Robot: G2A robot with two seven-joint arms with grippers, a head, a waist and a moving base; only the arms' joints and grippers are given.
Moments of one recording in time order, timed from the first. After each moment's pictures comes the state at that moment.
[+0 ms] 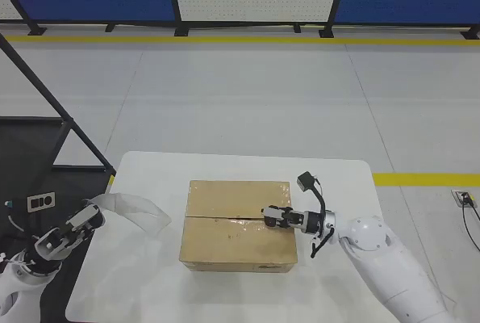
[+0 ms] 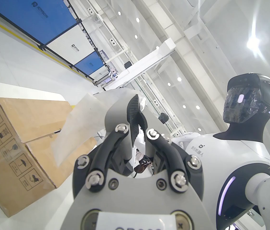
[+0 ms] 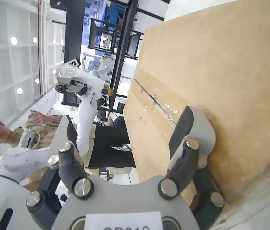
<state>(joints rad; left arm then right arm) 1.24 -0.98 -1.79 -1.48 -0.86 -0.64 -1.18 -0.68 -1.18 0.98 -1.12 0.28 -0.51 0.92</state>
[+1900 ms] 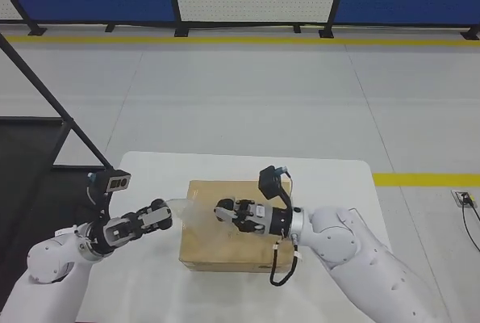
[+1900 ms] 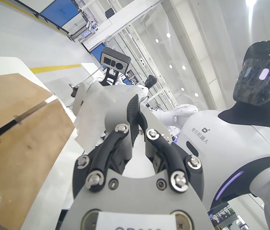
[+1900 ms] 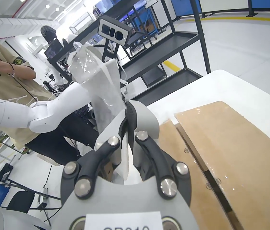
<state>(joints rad) 1.02 -0.99 -1.48 -1.52 -0.78 -0.59 -1.23 -0.68 -1.24 0.91 -1.43 -0.27 -0.68 0.48</state>
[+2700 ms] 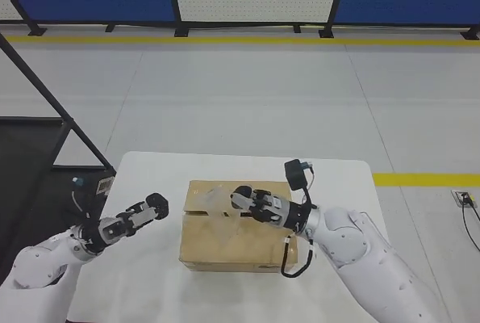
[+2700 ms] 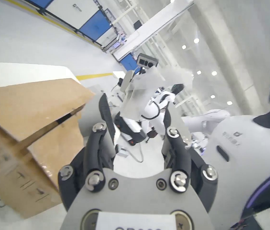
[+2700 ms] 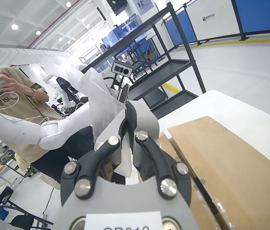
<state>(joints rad) 1.05 -0.98 -1.53 -1.50 -0.45 -0.73 -1.09 -0.70 -1.24 0.97 -1.39 -0.20 -0.74 0.43</state>
